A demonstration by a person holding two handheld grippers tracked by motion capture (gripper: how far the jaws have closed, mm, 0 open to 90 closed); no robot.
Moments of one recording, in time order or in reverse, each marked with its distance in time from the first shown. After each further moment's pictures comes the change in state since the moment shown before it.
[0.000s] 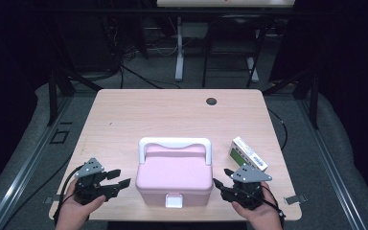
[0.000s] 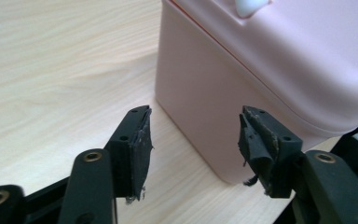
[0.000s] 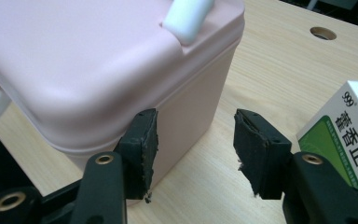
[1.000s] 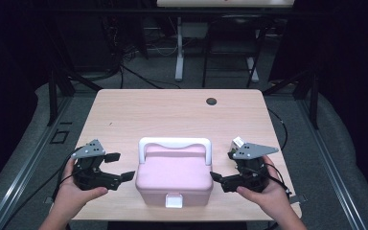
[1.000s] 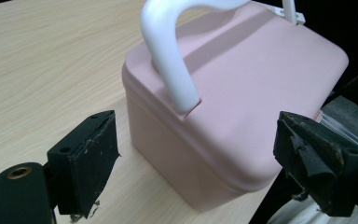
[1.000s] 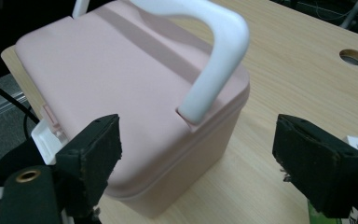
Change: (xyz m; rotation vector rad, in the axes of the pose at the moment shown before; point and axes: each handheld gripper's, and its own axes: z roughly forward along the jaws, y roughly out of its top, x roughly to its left) left arm -0.013 0.064 -0.018 -0.005 -0.119 0.080; right arm -0.017 0.064 -0.020 0.048 0.150 -0.009
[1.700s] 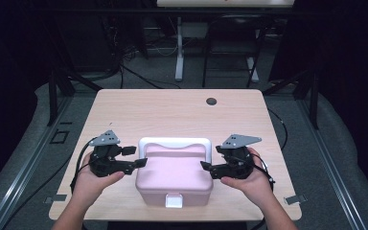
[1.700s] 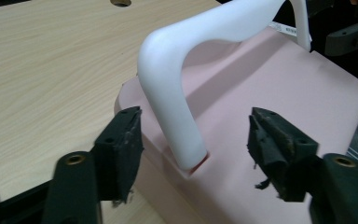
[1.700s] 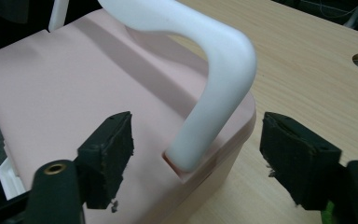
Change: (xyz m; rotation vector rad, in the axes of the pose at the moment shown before) left arm 0.006 0.018 0.036 -0.012 -0.007 -0.028; right arm -0.008 0.013 0.039 -0.001 0.006 0.020
